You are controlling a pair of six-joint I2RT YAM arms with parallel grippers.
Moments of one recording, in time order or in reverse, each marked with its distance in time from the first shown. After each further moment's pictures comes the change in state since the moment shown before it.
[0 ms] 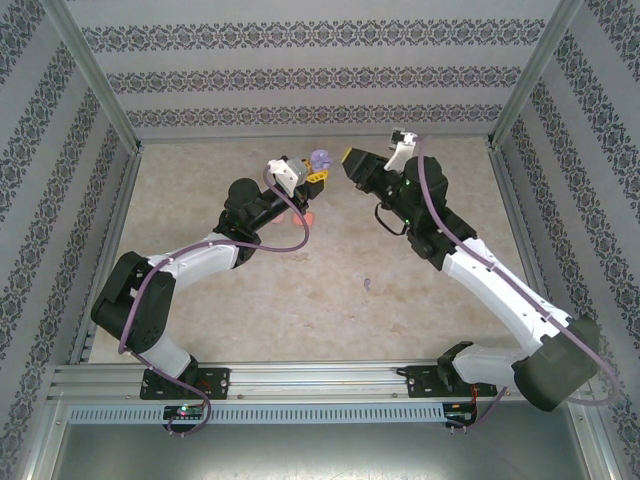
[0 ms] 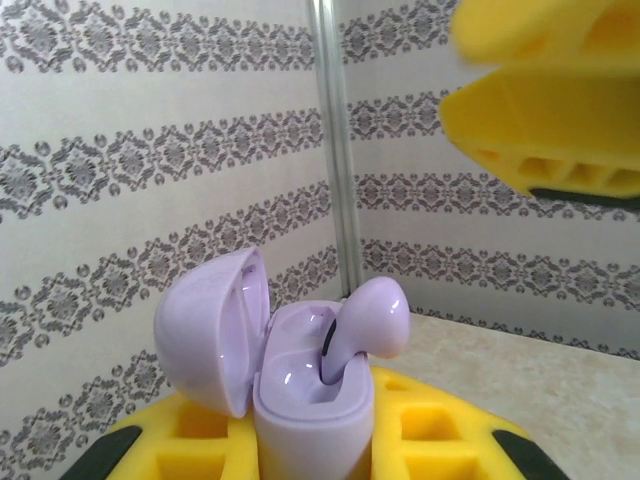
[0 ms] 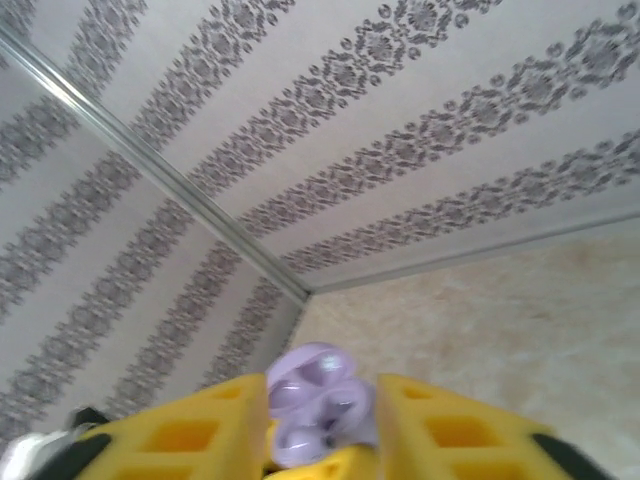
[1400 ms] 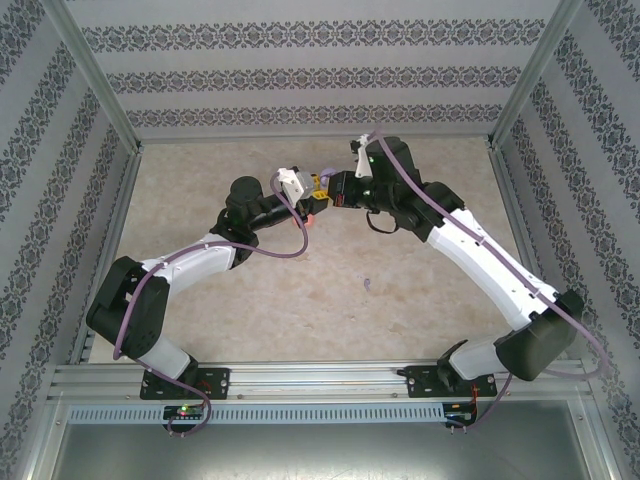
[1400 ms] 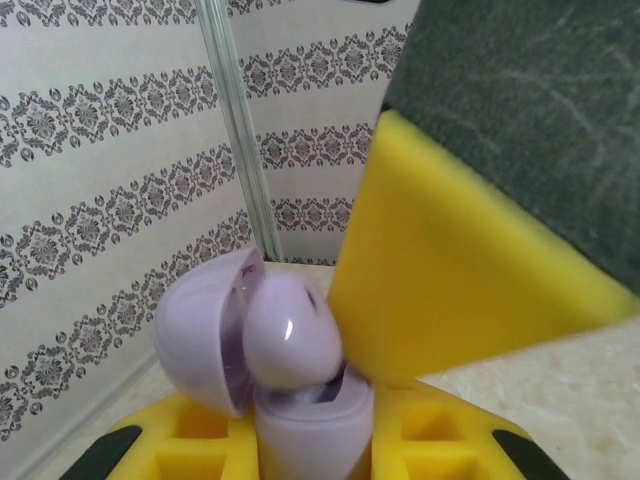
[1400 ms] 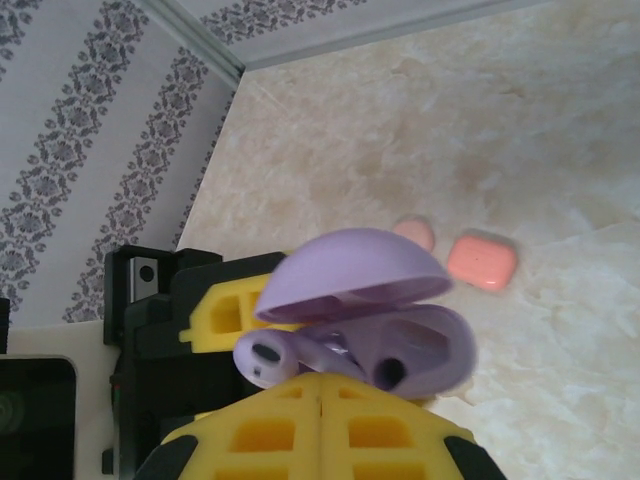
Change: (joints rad) left arm 0.000 -0.029 0.000 -0.154 0.195 0.080; right arm 0.098 0.191 0.341 -0.621 -0.117 -0.099
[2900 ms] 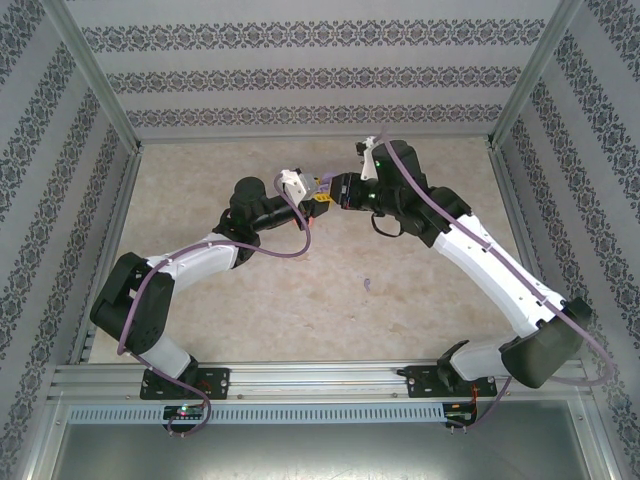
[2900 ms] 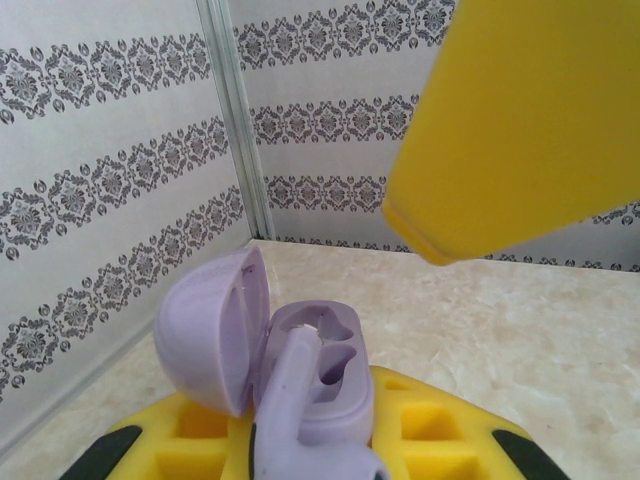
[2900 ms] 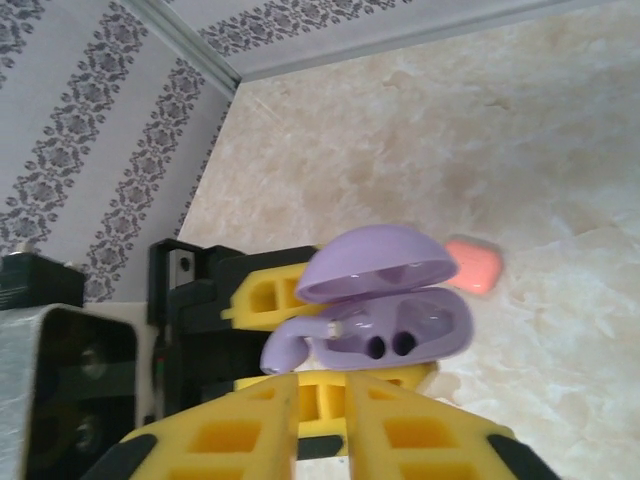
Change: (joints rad) left arm 0.000 0.031 -0.001 -0.017 0.004 -0.005; right arm -0.005 -0.057 -0.051 0.021 0.021 -0.005
